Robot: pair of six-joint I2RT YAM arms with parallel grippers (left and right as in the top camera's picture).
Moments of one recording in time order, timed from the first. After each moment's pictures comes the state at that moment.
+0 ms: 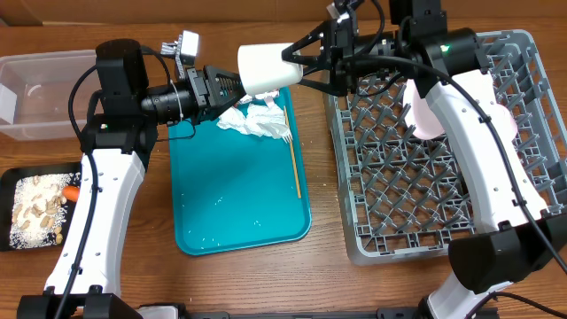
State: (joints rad) left arm 0.00 1.48 1.27 -0.31 1.12 -0.80; right arm 0.27 1.84 1.98 -0.89 -1.18 0.78
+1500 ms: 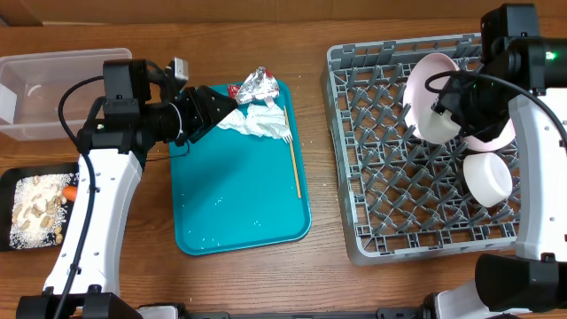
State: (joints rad) left arm 0.02 1.48 1.27 -0.67 0.76 -0.60; right arm -0.02 1.71 1.95 -1.59 0.02 0.57
